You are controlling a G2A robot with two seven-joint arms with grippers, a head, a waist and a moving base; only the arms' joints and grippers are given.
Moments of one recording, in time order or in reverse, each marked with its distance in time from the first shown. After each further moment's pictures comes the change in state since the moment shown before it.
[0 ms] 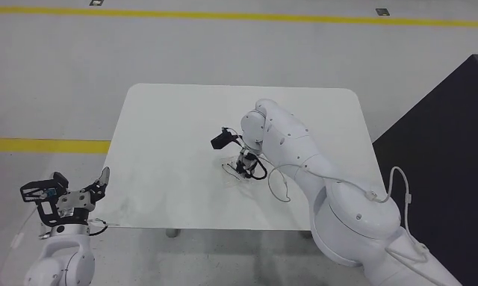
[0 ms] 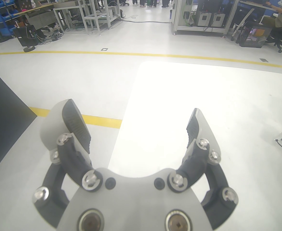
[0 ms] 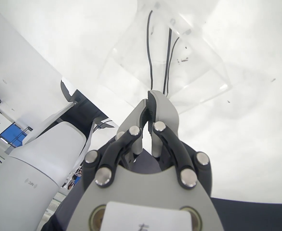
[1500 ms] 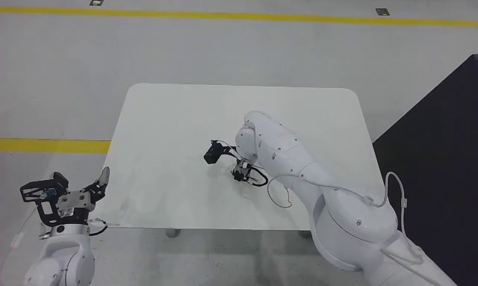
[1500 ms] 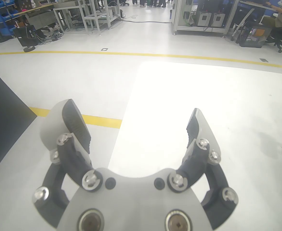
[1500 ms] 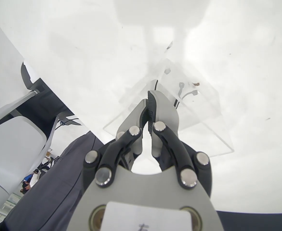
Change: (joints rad) left arm 0.000 0.000 0.000 0.000 0.000 0.000 0.000; right arm -0.059 0.016 -0.030 -0.107 -0.190 -0.153 -0.148
